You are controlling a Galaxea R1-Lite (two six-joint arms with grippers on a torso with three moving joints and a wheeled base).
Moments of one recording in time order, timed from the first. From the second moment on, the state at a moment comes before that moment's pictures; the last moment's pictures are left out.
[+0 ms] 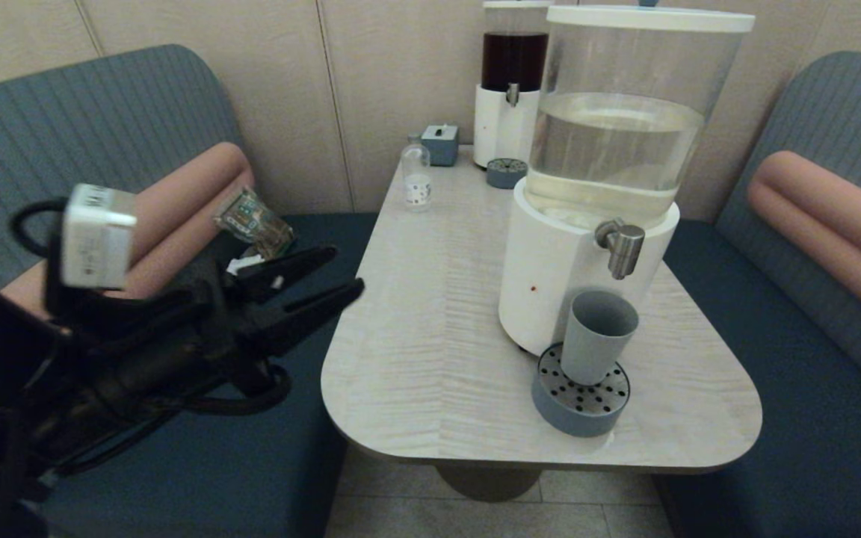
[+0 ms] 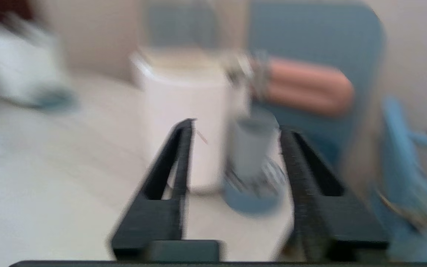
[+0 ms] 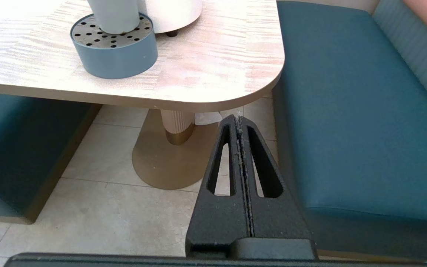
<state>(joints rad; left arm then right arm) -0.34 1.52 -0.39 -1.52 -0.61 -0.13 0.01 0.00 -0.01 0.03 0.00 0.00</state>
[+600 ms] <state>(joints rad) -0.16 0.87 -0.38 -1.08 -0.23 -0.10 0.01 0.00 -0.01 0.03 0.00 0.00</state>
